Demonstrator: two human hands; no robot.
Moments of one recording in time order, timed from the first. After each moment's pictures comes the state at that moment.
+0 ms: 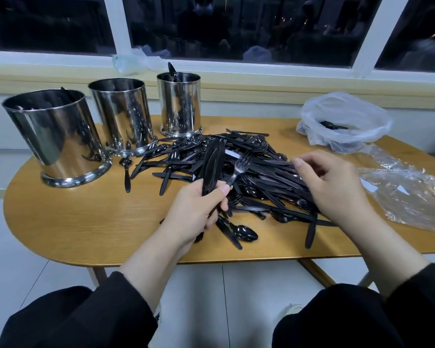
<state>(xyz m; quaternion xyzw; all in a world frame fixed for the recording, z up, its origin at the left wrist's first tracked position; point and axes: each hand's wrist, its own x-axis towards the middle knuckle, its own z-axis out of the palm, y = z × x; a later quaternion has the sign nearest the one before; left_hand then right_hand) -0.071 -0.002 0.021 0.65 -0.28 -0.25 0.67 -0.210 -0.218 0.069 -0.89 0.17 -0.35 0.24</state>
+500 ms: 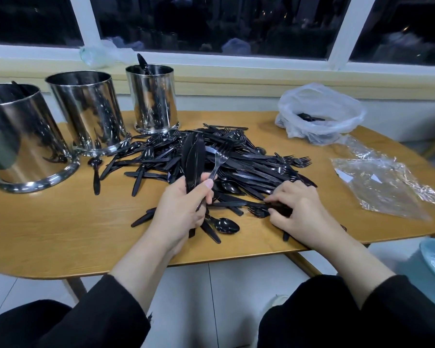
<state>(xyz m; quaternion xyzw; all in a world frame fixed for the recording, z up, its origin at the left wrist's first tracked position) -0.078 -0.031 0.007 0.57 -0.24 -0.27 0.74 -0.237 -0.240 0.002 -0.97 0.15 -0.18 0.11</state>
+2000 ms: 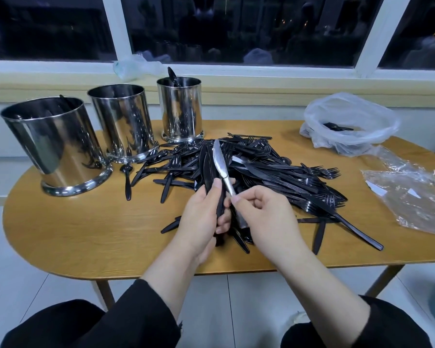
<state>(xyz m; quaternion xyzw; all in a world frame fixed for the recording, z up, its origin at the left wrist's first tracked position) -0.074 -0.029 0.009 0.52 -0.18 -0.29 0.78 -0.172 -0.111 0.046 -0.75 0.23 -0.25 0.56</state>
